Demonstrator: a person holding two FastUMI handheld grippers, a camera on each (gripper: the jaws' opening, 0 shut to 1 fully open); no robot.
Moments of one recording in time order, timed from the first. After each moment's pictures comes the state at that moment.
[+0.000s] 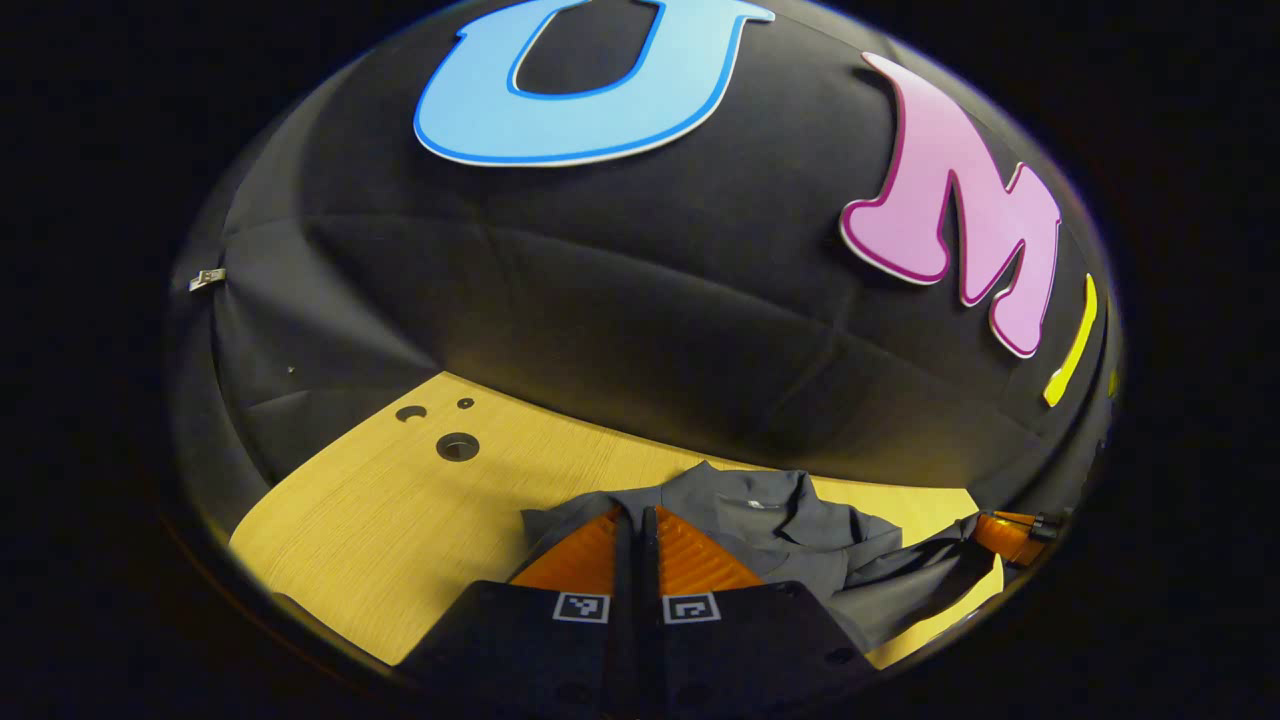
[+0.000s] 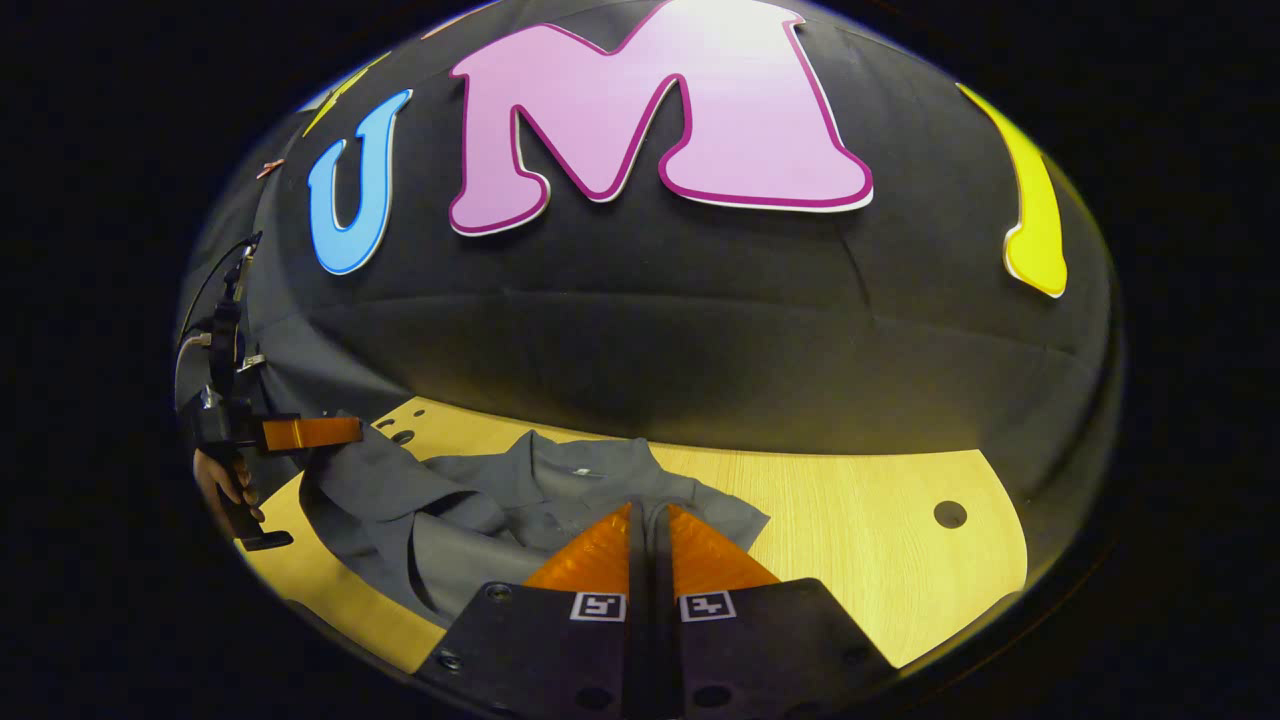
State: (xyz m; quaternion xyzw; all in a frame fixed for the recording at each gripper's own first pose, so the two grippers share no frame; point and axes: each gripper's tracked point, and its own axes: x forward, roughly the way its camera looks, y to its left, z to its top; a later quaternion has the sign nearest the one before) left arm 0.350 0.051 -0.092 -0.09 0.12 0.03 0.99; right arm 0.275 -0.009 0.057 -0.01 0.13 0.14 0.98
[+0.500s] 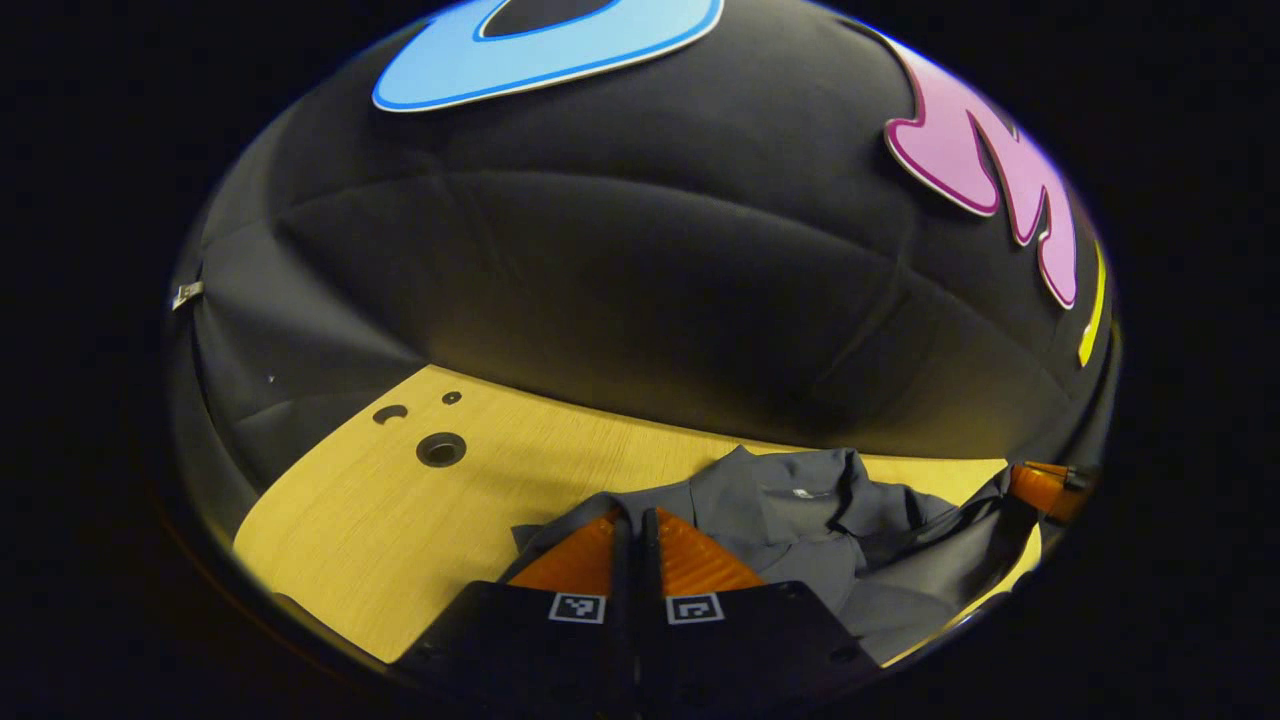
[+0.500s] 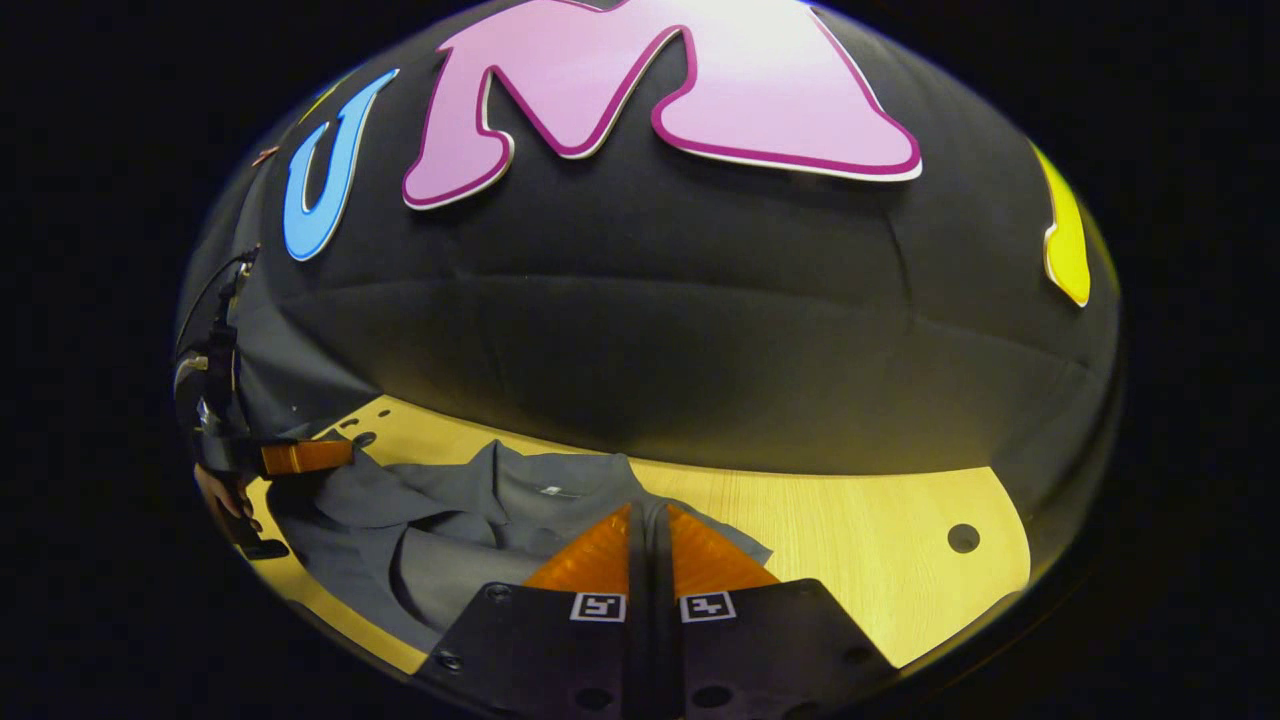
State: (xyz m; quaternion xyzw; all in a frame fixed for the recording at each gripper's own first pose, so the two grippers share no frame) left arm 0.402 0.060 -0.131 -0.05 0.14 0.03 0.99; right arm 0.334 -0.003 0.037 -0.04 0.12 0.13 0.98
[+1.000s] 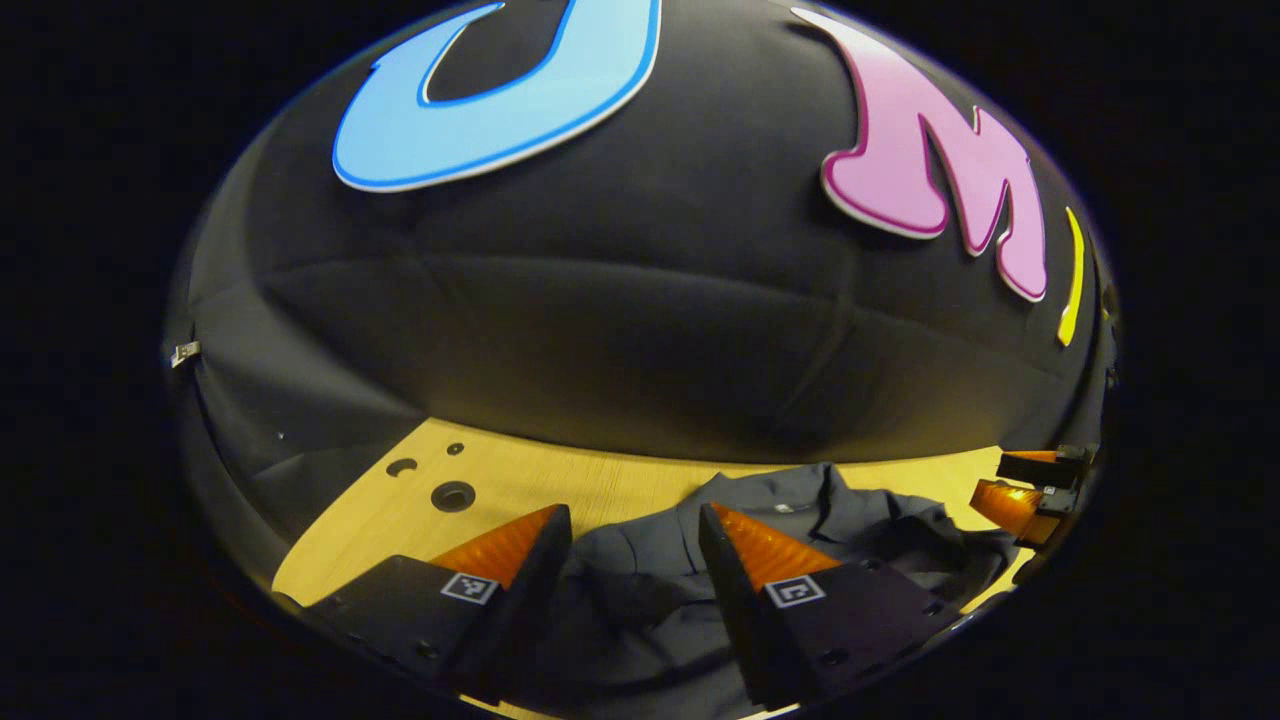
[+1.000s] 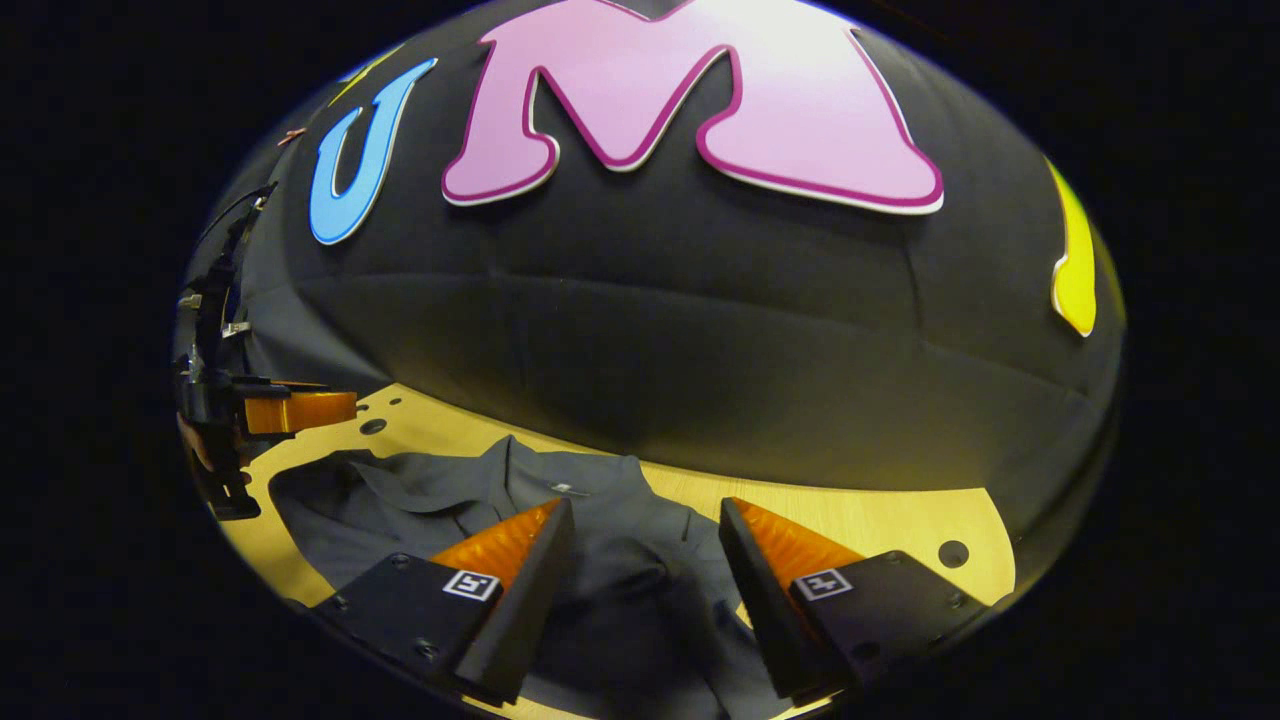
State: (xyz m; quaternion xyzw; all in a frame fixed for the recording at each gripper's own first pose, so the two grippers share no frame) left arm 0.368 0.049 -0.068 0.00 0.10 0.02 0.99; right arm 0.309 0.001 0.059 -0.06 0.10 0.14 0.98
